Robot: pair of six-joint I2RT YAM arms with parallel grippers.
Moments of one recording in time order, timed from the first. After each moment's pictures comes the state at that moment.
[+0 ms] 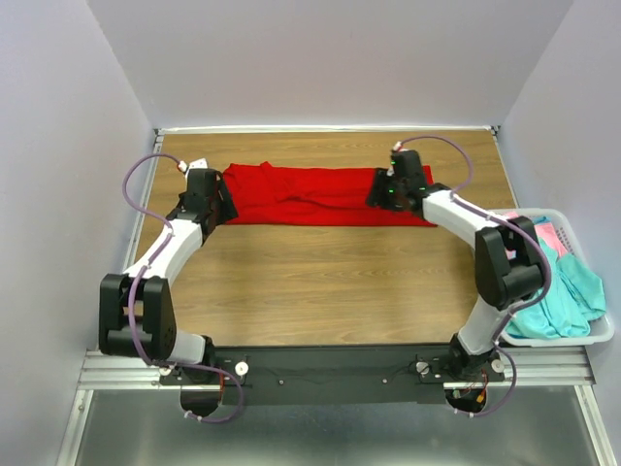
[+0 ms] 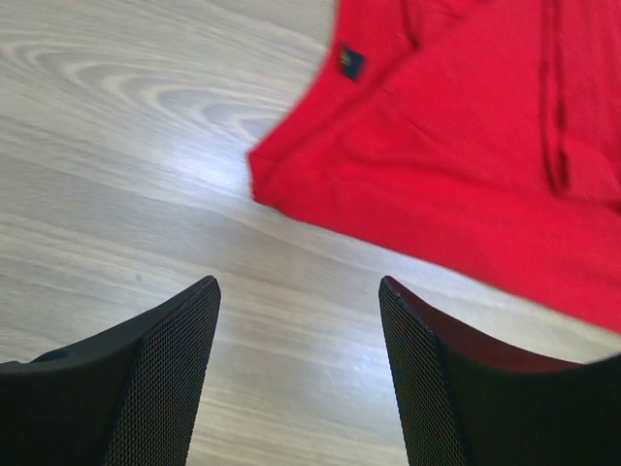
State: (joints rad) left arm -0.08 1.42 0.92 -0.26 -0.19 -0.39; right arm 0.31 1.75 1.16 -0.18 -0.02 0.44
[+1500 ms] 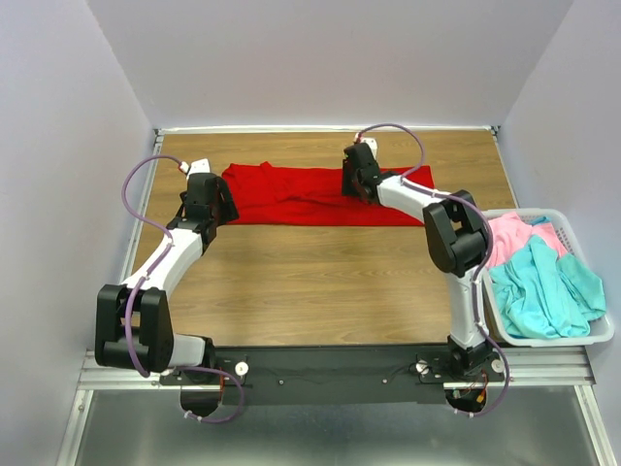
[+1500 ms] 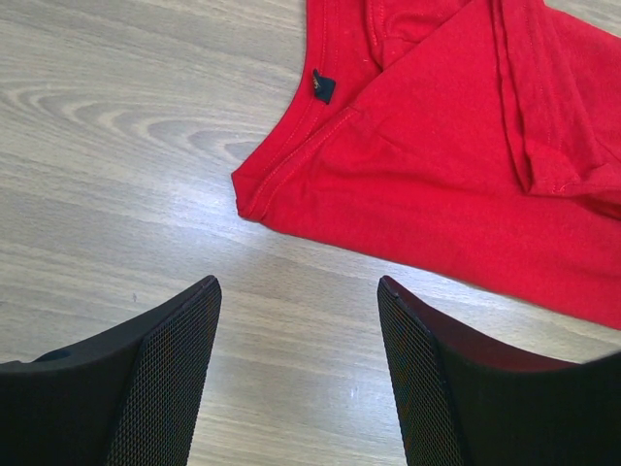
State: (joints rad) left arm -0.12 1.35 0.84 -0.15 -0.20 -0.34; right arm 0.50 2.17 1.57 -0.17 0.30 0.38
